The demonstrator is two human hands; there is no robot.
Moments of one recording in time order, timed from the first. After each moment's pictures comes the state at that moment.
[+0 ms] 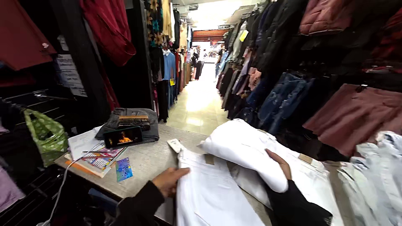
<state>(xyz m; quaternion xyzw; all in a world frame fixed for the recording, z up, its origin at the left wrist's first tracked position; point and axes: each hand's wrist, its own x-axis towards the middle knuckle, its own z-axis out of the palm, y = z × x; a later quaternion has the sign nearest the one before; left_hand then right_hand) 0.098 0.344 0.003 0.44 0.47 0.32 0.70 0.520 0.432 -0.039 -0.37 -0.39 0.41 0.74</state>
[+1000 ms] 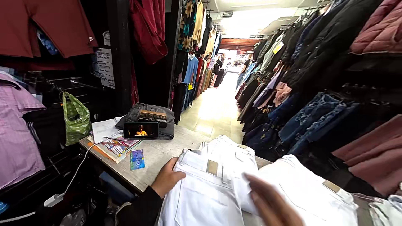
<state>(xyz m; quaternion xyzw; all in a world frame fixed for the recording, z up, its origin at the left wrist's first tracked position) 0.073 0.331 -0.018 0.52 0.50 0.49 0.49 0.392 0.294 0.011 -0.40 -0.74 0.20 0.50</state>
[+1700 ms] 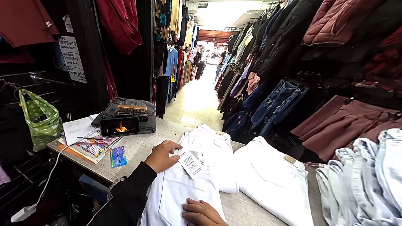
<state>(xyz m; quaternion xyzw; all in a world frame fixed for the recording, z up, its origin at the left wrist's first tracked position) 0.098 0.364 0.034 0.78 0.48 0.33 0.23 0.315 0.218 -0.036 -0.37 -0.82 0.10 0.43</state>
